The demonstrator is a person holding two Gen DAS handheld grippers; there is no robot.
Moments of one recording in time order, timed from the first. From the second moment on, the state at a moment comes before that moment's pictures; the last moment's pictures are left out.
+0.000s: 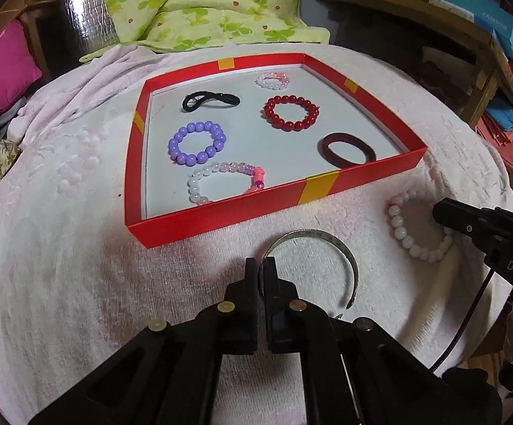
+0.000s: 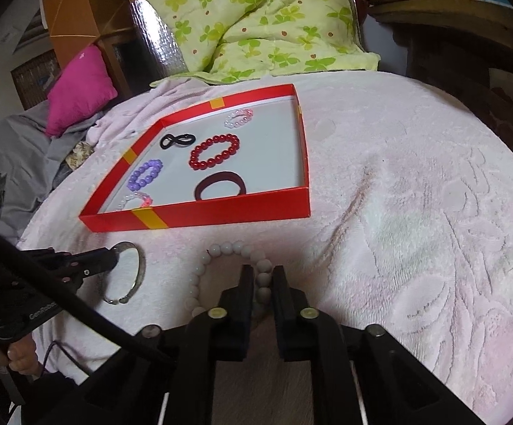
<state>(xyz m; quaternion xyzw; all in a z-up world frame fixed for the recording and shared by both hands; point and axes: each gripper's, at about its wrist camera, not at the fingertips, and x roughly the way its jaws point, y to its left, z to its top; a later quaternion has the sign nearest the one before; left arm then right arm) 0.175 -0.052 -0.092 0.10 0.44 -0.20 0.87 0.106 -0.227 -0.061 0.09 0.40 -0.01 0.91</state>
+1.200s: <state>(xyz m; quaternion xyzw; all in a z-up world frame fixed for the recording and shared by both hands) 0.281 -0.078 -0.038 0.11 0.43 -0.18 0.88 0.211 -0.245 0.014 0.17 0.35 0.06 0.92</state>
